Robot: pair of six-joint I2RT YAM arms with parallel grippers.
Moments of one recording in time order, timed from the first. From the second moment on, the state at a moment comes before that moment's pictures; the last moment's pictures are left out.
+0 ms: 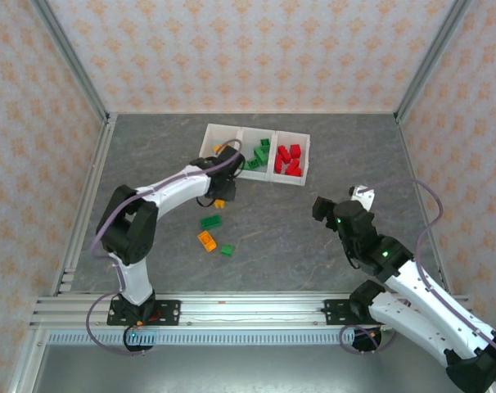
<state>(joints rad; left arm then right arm) -0.51 1.82 1.34 -0.72 -0.24 -0.42 0.63 0.66 0.63 -0.60 0.52 0.69</state>
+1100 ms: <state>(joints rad) -0.28 2.32 2.06 -0.55 -0.24 -0.47 0.63 0.72 0.63 -0.61 0.53 0.70</state>
